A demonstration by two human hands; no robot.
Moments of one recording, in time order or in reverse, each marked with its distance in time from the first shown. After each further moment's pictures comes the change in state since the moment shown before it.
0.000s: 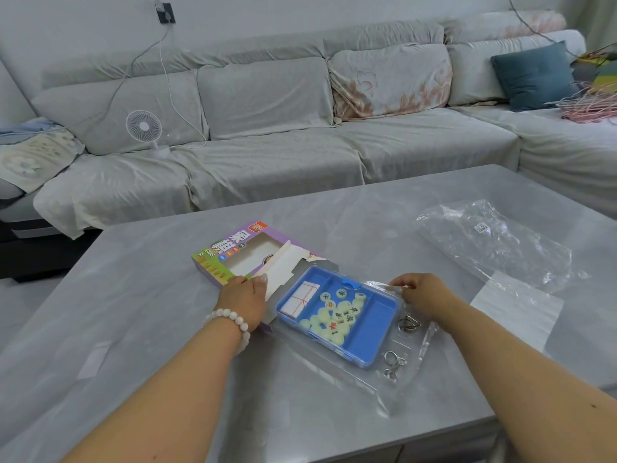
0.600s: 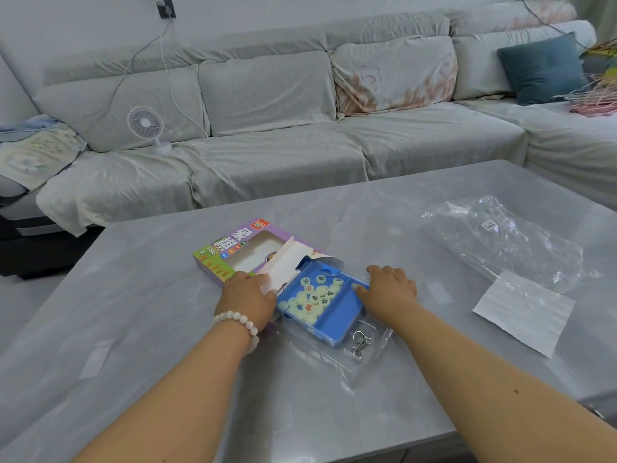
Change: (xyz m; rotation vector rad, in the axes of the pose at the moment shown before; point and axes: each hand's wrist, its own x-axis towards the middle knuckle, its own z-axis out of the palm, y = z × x) left_hand 0.000 -0.001 0.004 0.136 0.034 0.026; right_hand 0.010 -0.039 0.053 -0.502 0.071 -0.063
